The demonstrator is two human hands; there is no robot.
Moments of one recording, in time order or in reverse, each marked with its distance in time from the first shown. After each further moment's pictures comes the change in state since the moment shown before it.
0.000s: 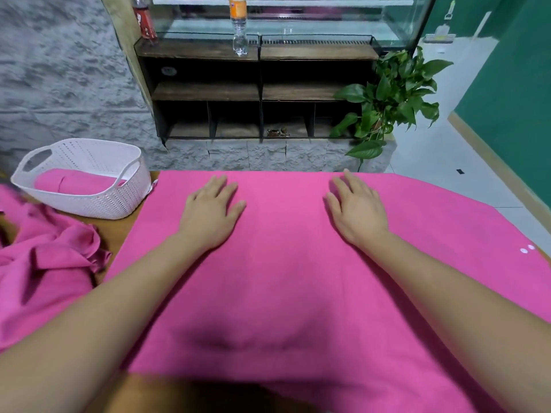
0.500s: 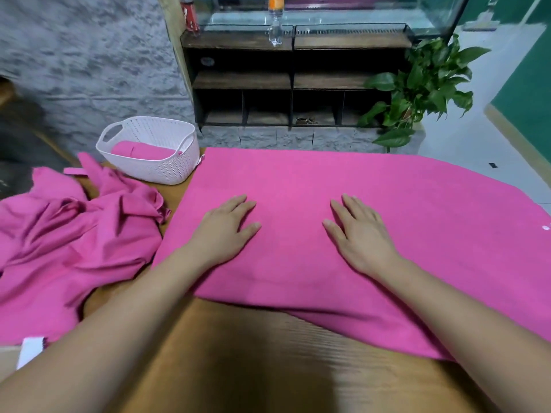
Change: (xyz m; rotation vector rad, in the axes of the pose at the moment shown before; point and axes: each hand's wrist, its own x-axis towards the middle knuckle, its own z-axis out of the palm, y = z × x) left_hand -0.128 -0.021 -0.030 -0.136 -0.137 0.033; right_hand -0.118 -0.059 -0.004 0.069 -0.175 -0.127
